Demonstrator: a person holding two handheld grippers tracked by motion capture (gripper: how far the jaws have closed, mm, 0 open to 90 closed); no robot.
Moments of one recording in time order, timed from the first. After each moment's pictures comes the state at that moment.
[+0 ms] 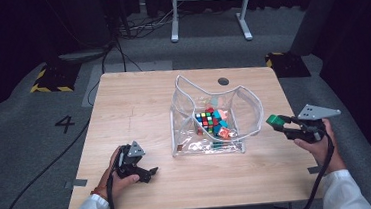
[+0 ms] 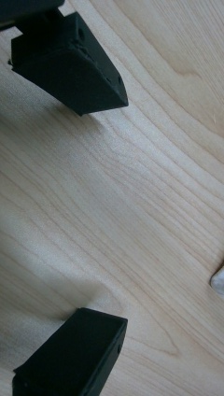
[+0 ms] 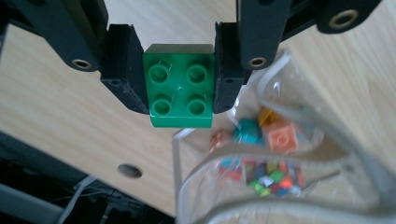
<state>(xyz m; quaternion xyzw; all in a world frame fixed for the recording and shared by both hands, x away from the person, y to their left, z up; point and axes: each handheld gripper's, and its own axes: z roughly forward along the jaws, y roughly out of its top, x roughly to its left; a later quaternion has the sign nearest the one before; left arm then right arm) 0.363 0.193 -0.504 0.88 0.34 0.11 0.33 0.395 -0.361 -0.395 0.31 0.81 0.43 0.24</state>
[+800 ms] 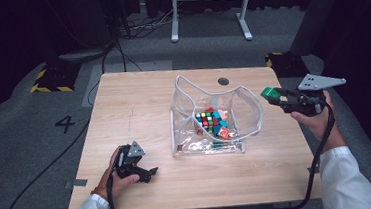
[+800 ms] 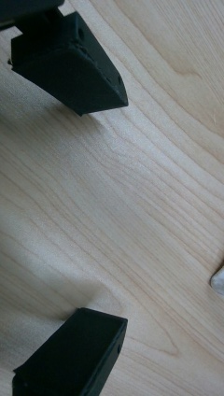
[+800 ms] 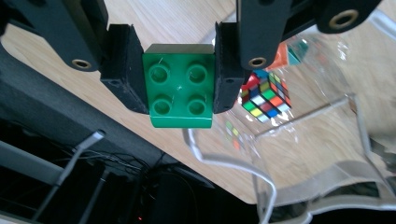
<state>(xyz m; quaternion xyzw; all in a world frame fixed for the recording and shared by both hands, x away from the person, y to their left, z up) 0.363 0.193 -0.504 0.88 0.34 0.11 0.33 0.426 -0.332 -0.318 0.28 0.81 0.46 0.24</state>
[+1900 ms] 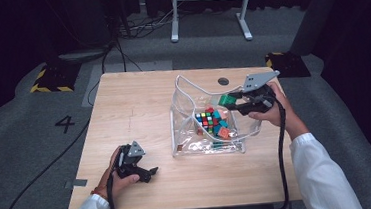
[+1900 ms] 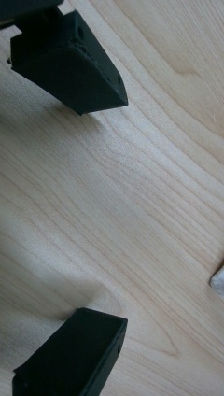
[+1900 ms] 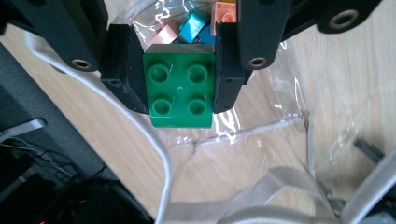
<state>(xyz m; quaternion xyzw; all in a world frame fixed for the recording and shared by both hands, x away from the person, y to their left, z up) 0.363 0.193 -0.504 0.88 0.34 0.11 0.33 0.456 -0.214 -0.322 0.14 0.89 0.39 0.19</state>
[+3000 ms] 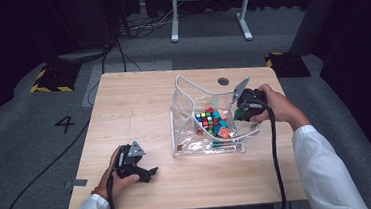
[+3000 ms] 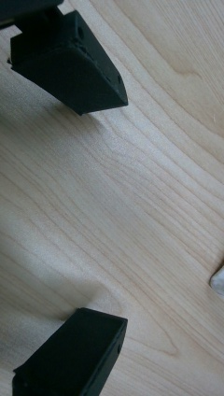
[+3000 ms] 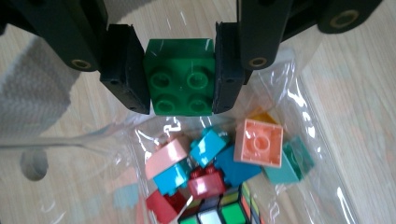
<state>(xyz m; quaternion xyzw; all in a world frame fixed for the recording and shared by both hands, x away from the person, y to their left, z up) 0.363 0.193 -0.504 0.88 0.34 0.11 0.33 0.487 -0.210 -0.361 0.12 0.97 0.13 0.15</state>
